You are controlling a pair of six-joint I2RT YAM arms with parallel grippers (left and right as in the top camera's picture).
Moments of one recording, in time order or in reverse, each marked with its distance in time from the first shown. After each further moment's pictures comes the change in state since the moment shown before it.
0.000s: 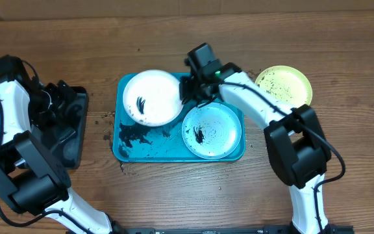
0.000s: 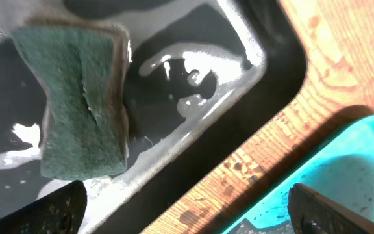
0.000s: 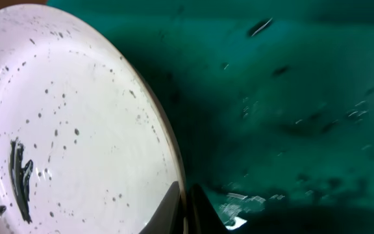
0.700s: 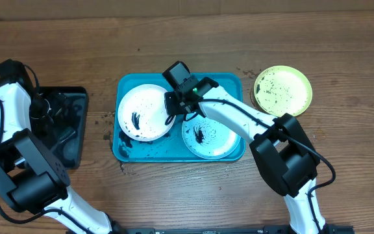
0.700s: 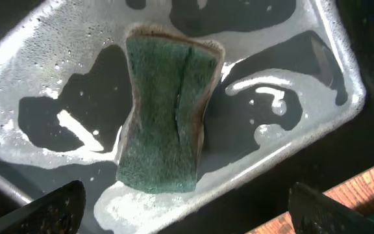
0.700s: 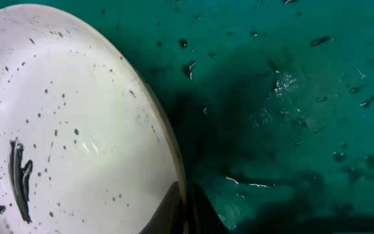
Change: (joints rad) left arm 0.008 0.014 -0.045 0.026 -0.204 -0.080; right arm 0.147 0.000 -0.016 -0.013 0.262 0.000
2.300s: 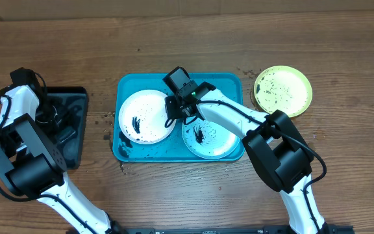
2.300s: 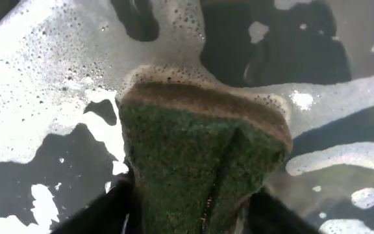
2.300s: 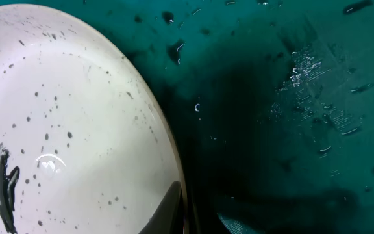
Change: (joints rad) left arm 0.002 0.145 -0.034 0.140 -0.095 -0.005; right arm 0.000 0.052 -0.028 0.056 -0.017 0.001
